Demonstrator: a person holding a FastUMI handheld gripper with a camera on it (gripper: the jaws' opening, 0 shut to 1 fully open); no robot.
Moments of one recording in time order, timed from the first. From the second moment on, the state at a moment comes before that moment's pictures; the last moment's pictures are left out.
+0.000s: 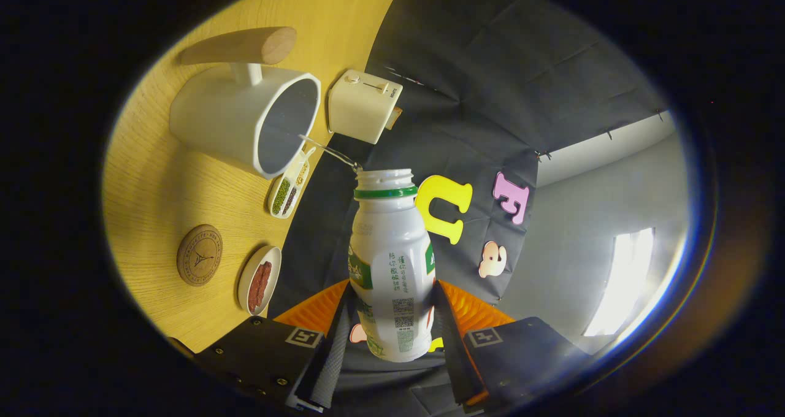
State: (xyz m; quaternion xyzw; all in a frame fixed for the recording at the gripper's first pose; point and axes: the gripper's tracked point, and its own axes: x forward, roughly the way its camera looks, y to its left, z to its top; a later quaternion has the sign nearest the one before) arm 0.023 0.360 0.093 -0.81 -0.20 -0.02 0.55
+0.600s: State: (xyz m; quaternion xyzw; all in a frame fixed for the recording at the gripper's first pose) arm 0.017 0.375 0.098 -0.84 -0.22 -0.02 0.50
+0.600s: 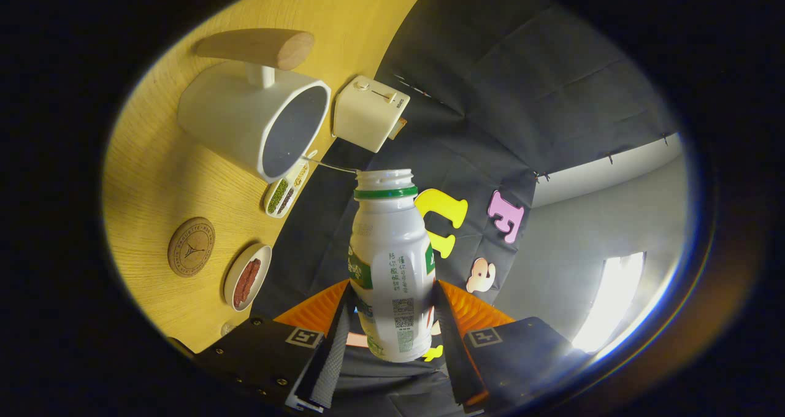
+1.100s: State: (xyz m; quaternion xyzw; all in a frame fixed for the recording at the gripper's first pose) arm 0.011 0.399 0.107 -0.86 -0.27 -0.03 0.43
